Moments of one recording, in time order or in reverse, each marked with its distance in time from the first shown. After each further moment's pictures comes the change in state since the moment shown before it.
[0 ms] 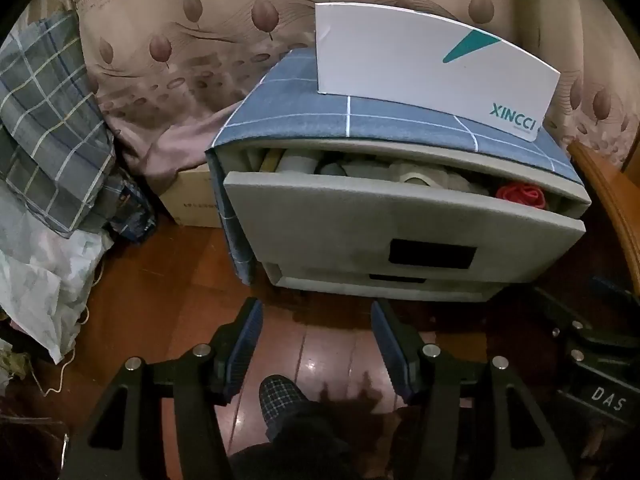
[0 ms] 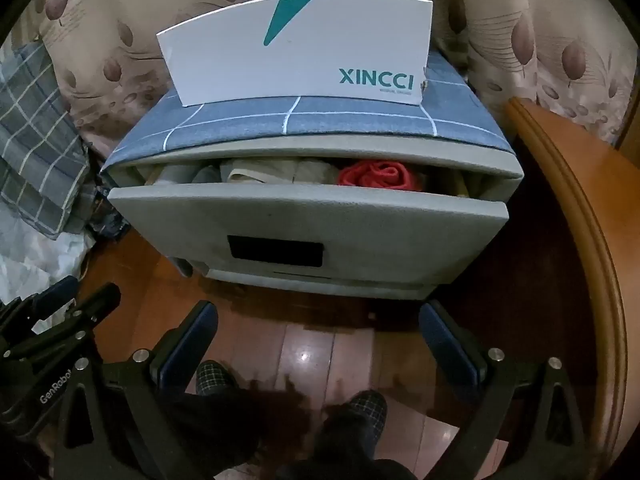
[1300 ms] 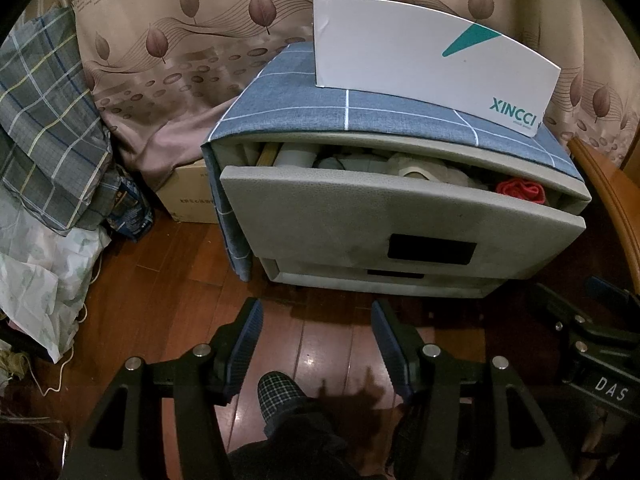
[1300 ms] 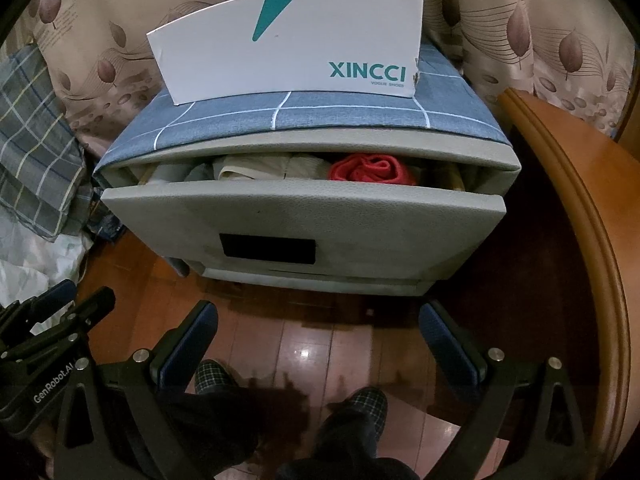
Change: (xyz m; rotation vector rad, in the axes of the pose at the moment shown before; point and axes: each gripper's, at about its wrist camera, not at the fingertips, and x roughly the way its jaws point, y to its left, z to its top) left arm 0.004 0.002 0.000 0.000 0.018 -0.001; right arm 0.004 -0.002 -0.002 0.016 0.014 -0.005
